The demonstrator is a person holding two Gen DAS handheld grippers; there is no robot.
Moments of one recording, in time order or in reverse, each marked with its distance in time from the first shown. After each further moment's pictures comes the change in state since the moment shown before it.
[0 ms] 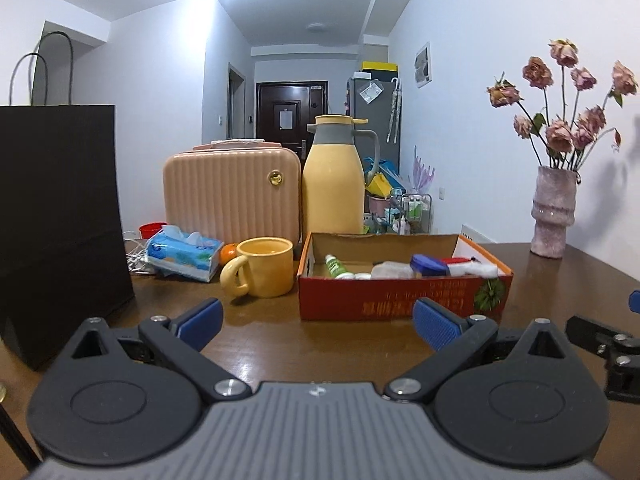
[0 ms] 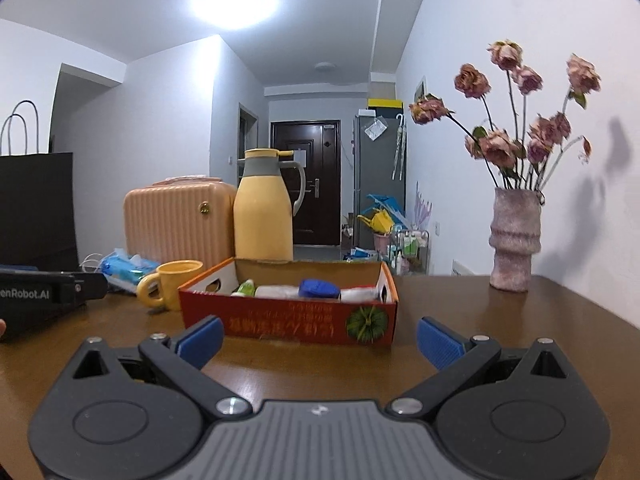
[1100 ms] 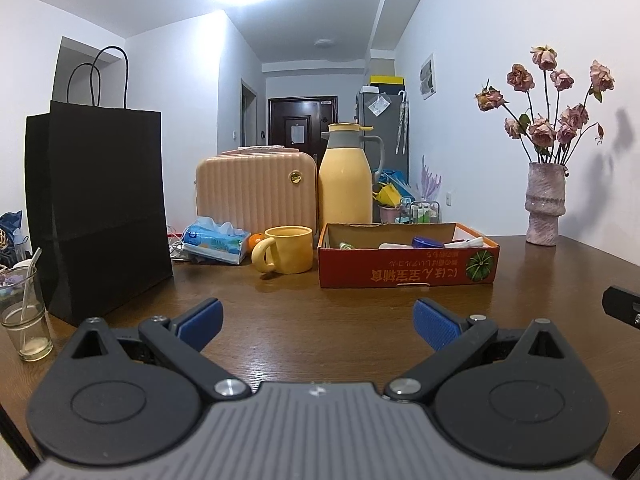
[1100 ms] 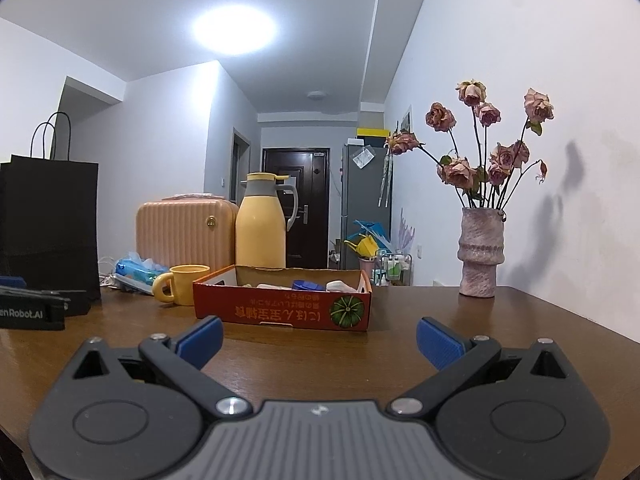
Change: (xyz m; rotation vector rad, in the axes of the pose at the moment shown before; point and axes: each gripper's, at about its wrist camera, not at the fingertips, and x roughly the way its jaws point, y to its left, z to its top) left arm -0.089 0.008 -0.052 0.005 -0.049 0.035; right arm -0.121 0.007 -0.049 -0.013 -0.089 -0.042
